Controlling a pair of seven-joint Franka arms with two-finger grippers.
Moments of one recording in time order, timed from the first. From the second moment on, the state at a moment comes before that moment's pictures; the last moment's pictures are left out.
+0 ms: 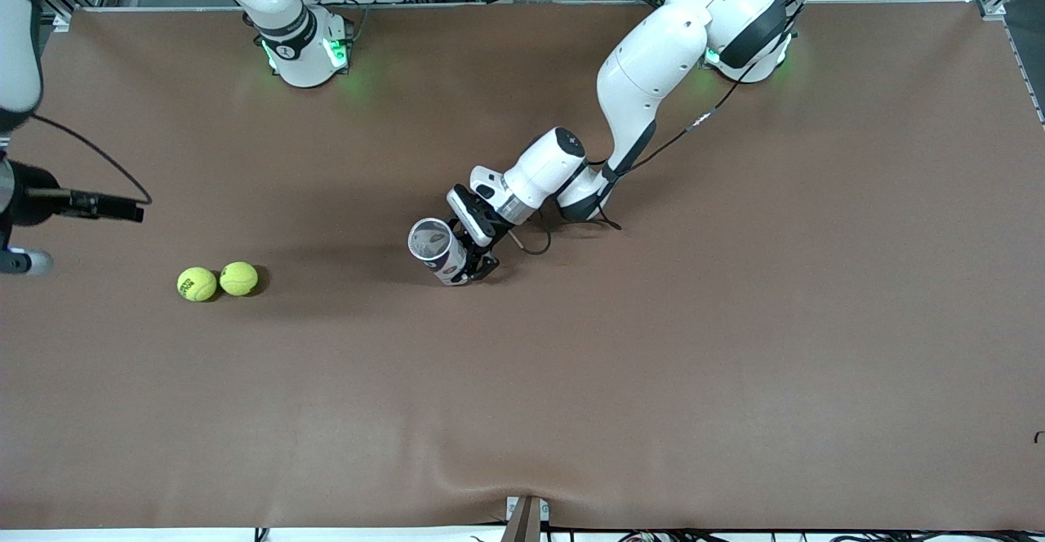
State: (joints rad) left arm -0.71 1.10 -0.30 -1.50 -0.07 3.54 0.37; right arm -0.12 0.25 0.00 -1.49 -0.02 1.49 0.00
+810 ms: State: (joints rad) left arm -0.70 1.10 -0.30 -1.50 -0.07 3.54 0.37; right arm -0.15 0.30 0.00 -1.85 0.13 1.91 0.38
